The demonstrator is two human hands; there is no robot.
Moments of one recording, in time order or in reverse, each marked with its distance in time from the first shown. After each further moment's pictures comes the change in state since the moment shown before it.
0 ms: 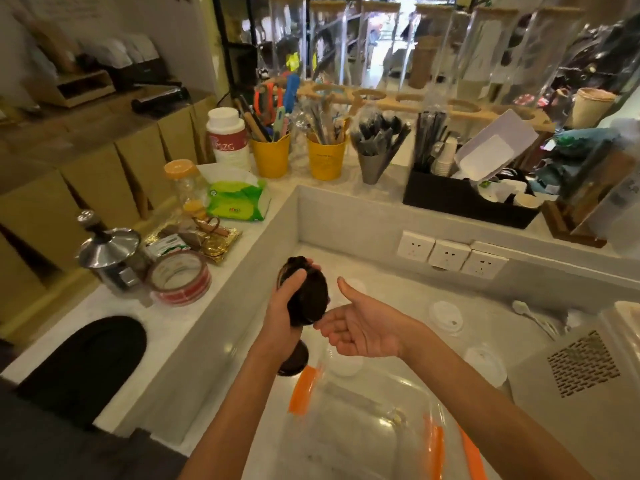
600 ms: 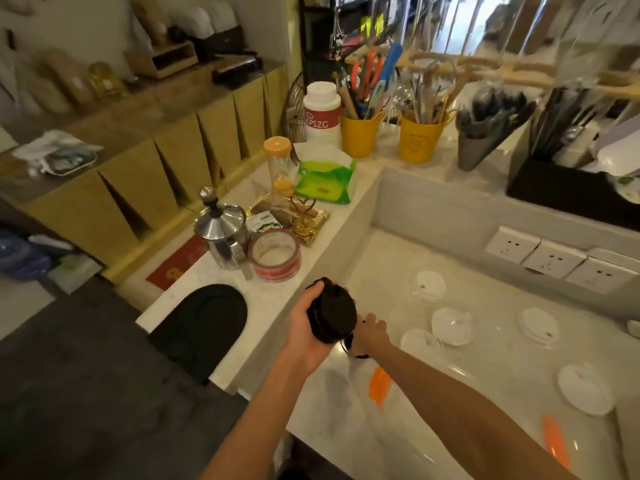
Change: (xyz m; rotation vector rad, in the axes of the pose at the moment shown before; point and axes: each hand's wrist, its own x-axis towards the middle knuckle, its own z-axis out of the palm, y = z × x) left_hand -0.041 0.029 -0.094 -0.372 0.258 -0.284; right_hand 0.206 0.076 0.041 -1.625 0.502 0.148
